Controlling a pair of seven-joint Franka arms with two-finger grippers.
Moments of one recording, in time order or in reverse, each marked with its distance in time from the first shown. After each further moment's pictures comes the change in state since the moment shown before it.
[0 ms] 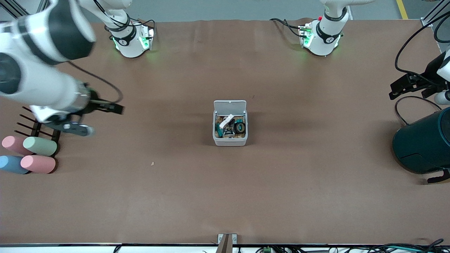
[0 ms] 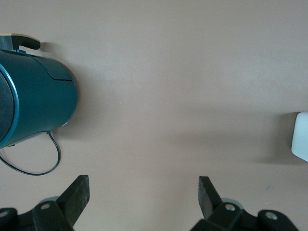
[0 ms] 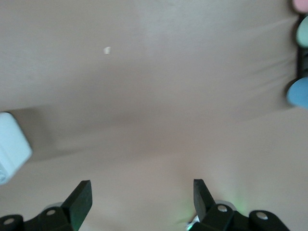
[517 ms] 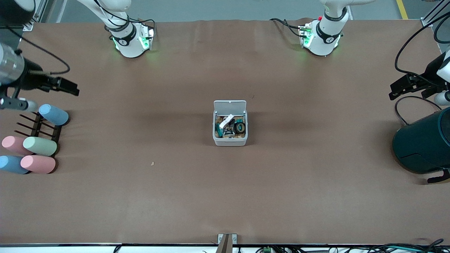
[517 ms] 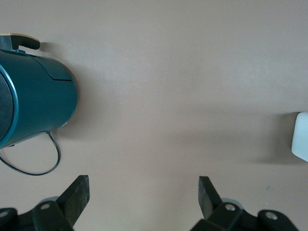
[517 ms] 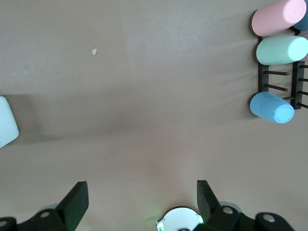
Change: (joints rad) left arm 0.000 0.004 0.000 0.002 0.000 0.000 0.000; right arm -0.123 -0.202 0.014 -0.055 0.032 -0.051 -0.178
